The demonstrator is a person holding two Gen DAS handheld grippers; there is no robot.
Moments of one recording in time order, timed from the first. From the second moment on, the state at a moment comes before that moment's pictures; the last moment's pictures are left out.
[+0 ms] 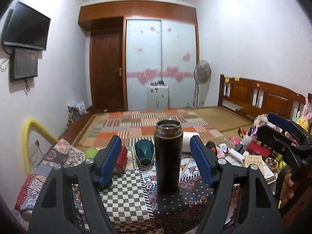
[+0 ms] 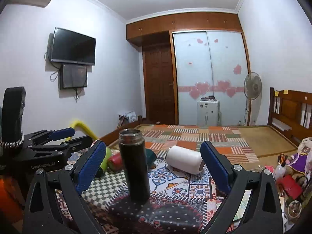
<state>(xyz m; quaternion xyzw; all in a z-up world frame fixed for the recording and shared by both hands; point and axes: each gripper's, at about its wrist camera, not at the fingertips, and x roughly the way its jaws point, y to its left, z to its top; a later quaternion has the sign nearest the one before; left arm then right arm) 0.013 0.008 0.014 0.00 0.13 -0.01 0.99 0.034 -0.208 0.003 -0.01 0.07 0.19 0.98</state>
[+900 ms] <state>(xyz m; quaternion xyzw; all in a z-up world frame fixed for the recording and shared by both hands) -0.061 -0.003 0.030 0.00 0.04 0.02 1.00 -0.020 -0.196 0.008 0.00 0.03 0.16 0.99</state>
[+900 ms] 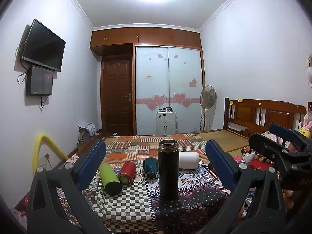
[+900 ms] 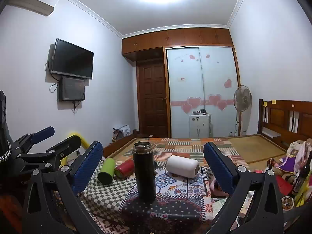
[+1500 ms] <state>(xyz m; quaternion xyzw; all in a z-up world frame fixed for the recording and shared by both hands) -0.059 -0.004 0.027 0.00 0.05 0.02 1.00 -0.022 -0.195 0.009 0.00 0.03 0.16 0.99</state>
